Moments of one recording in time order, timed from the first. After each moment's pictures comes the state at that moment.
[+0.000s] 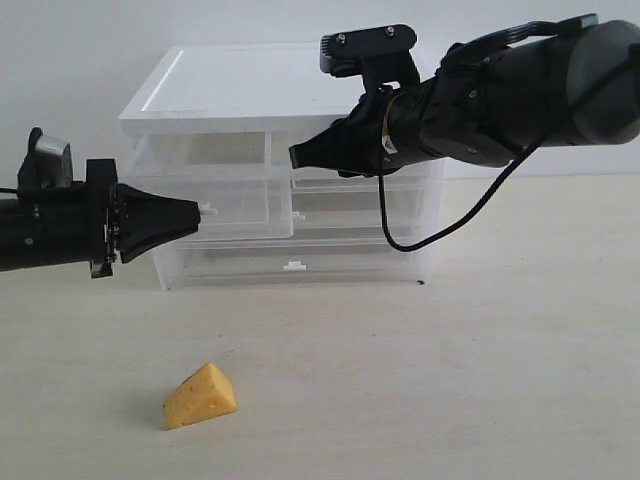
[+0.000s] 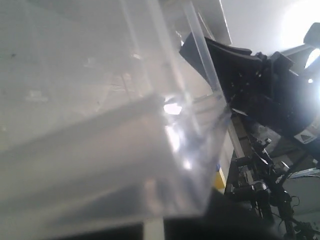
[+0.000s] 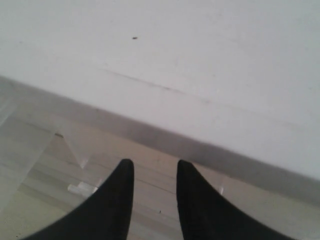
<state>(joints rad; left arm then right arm) 0.03 1.87 -0.88 -1.76 1.16 1.37 0.55 1.87 -1.36 -0.84 0.17 0.92</state>
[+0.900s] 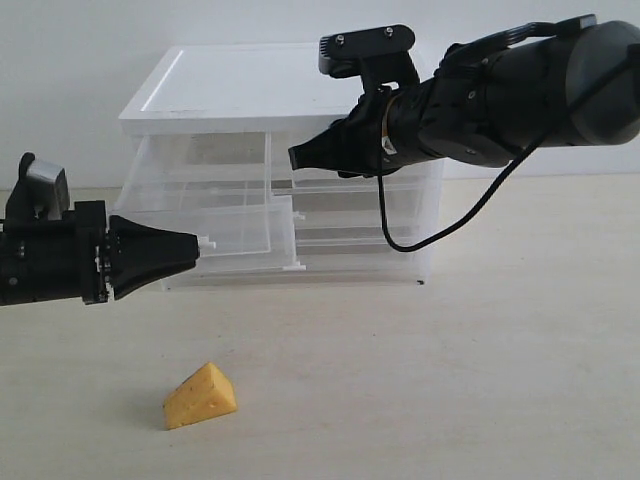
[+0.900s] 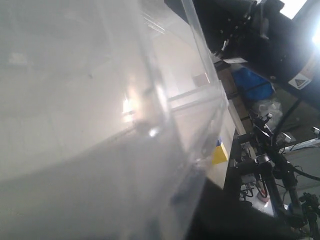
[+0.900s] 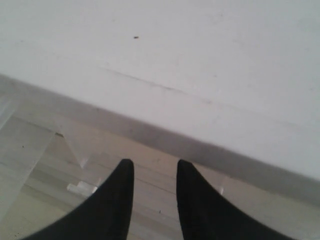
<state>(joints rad) 0.04 1.82 -0.76 -1.75 1.20 1.52 0.55 1.87 -1.36 -0.85 0.17 0.92</state>
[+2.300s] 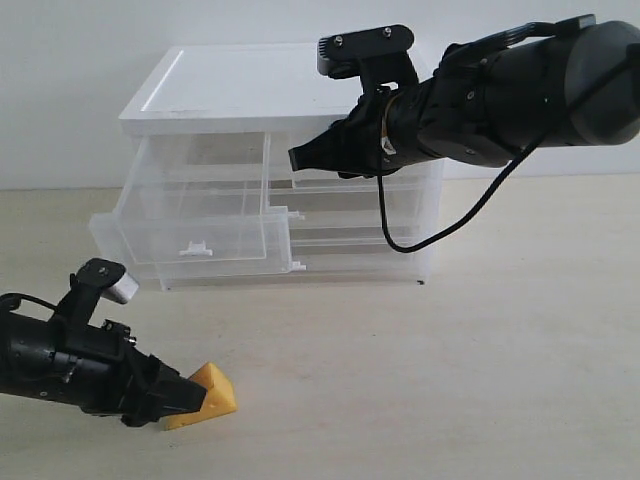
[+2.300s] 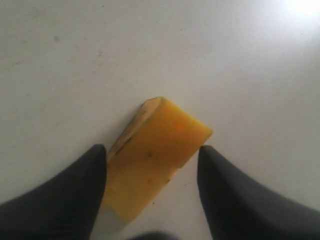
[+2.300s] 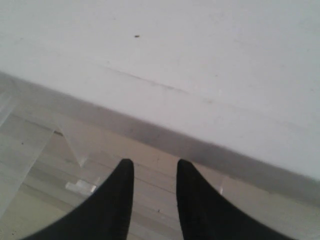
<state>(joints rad) -0.14 1.82 -0.64 -1.60 0.63 1.94 0.56 1.87 -1.36 -0.86 0.18 0.92</state>
